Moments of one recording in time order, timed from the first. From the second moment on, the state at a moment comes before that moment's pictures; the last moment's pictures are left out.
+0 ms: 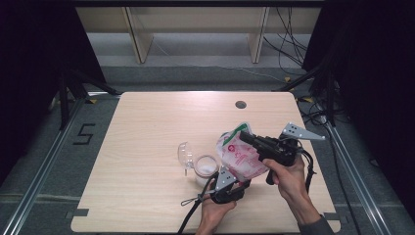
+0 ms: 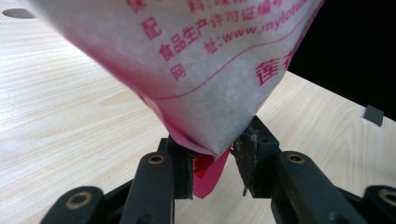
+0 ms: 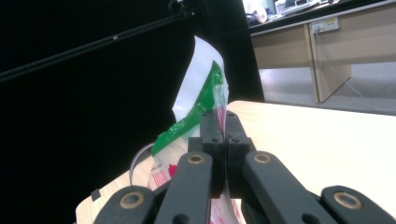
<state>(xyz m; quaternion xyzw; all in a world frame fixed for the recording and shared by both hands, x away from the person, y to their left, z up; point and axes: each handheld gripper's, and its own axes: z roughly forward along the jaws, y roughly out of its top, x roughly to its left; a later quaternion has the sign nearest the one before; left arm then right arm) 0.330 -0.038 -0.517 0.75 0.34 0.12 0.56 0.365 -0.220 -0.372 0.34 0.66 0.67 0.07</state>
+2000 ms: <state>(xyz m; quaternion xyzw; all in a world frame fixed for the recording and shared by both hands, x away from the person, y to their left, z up) 0.314 -0.022 -0.489 0.76 0.32 0.13 0.55 0.359 -0.294 -0.413 0.42 0.60 0.67 0.07</state>
